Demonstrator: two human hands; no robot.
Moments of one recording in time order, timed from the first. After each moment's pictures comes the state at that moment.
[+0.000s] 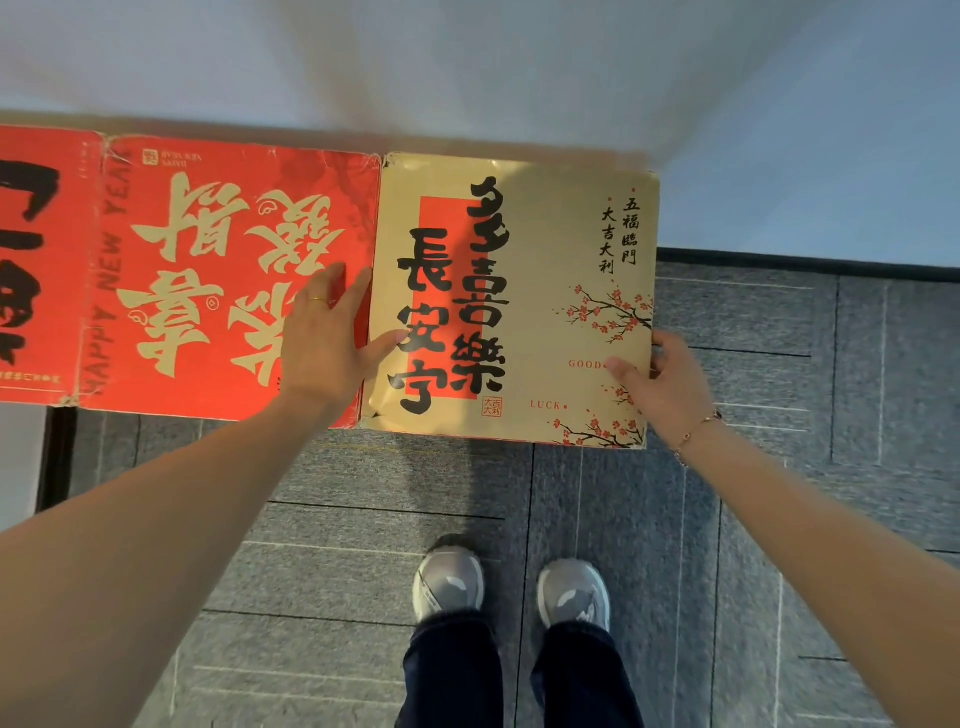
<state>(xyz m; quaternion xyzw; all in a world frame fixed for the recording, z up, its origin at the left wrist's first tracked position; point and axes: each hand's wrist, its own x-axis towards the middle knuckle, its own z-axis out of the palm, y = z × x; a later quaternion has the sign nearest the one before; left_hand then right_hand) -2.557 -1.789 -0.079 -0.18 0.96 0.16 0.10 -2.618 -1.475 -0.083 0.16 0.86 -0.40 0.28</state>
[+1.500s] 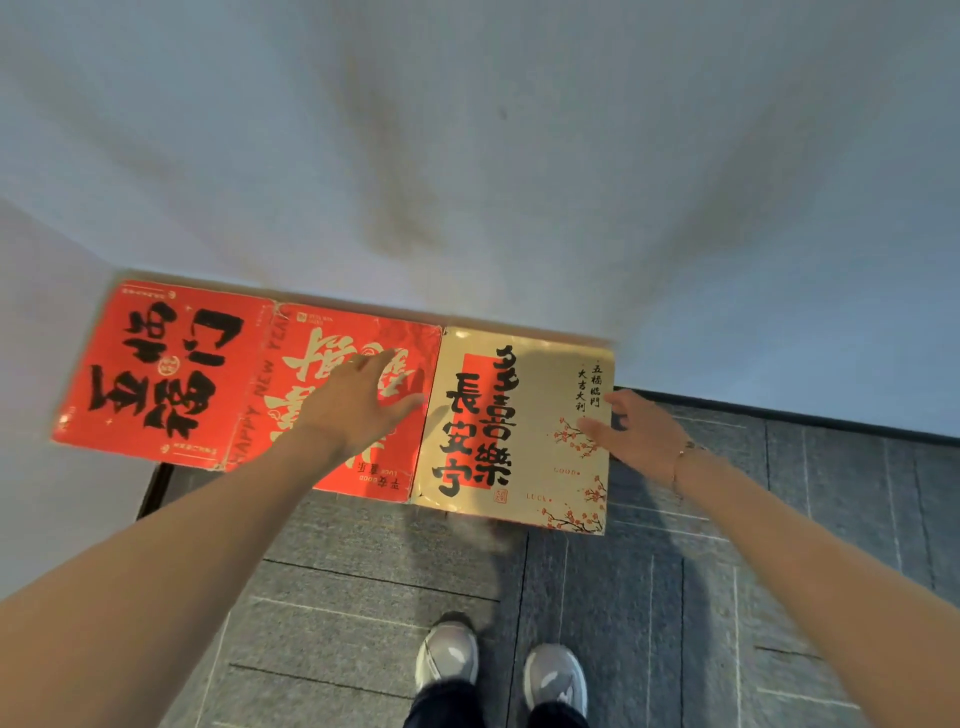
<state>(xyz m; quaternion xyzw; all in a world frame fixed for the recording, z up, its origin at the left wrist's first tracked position) -2.578 -1.808 0.128 -0.22 0.93 0.18 0.23 -2.666 -1.517 0.123 -0.05 0.88 -0.25 0.40</state>
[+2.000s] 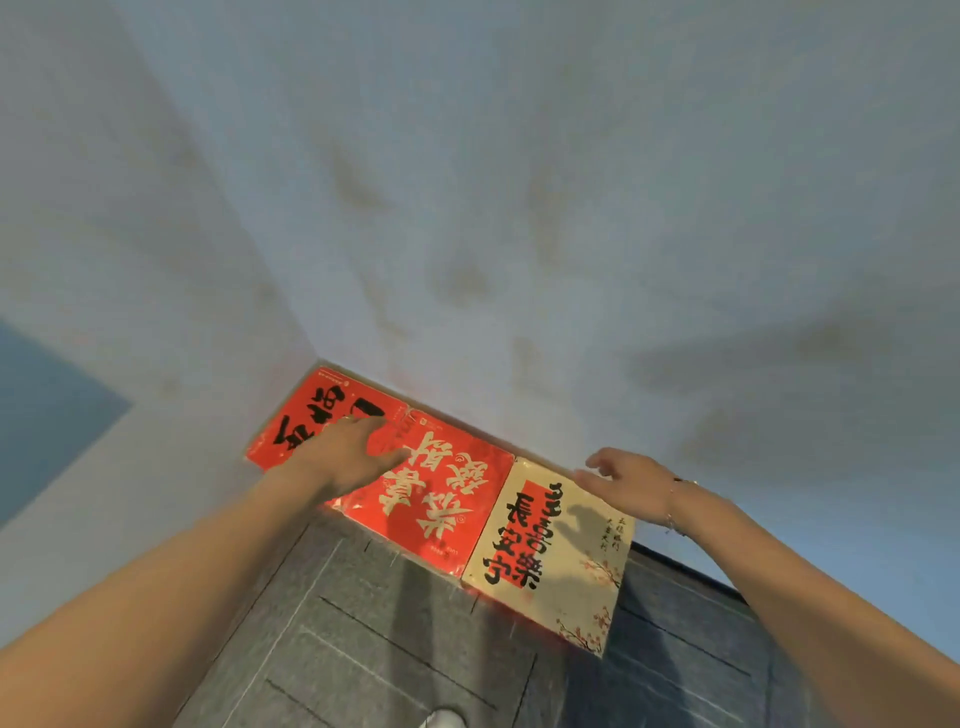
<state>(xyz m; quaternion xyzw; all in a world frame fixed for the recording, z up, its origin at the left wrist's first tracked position) -2.483 -1.870 0.380 -0.32 0.90 0.20 0.20 -2.673 -1.597 0.373 -0.27 0.87 -0.09 0.40</state>
